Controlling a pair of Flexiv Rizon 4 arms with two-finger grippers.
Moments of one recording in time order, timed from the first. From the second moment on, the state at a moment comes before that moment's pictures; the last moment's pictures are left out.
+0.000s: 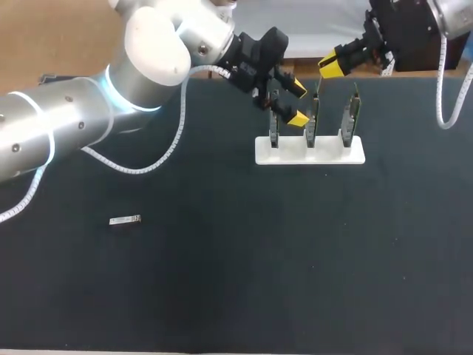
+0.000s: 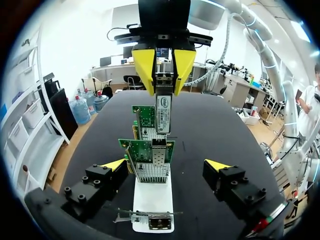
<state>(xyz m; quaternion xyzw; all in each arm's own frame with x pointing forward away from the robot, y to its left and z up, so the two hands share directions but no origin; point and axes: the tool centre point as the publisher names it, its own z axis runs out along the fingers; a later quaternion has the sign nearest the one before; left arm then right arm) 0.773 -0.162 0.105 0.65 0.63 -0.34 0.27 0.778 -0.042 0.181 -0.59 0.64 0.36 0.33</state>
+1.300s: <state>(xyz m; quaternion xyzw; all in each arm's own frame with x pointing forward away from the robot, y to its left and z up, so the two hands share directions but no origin) 0.772 -0.162 0.105 0.65 0.63 -0.34 0.27 0.781 -0.036 0.174 -0.62 0.64 0.33 0.32</state>
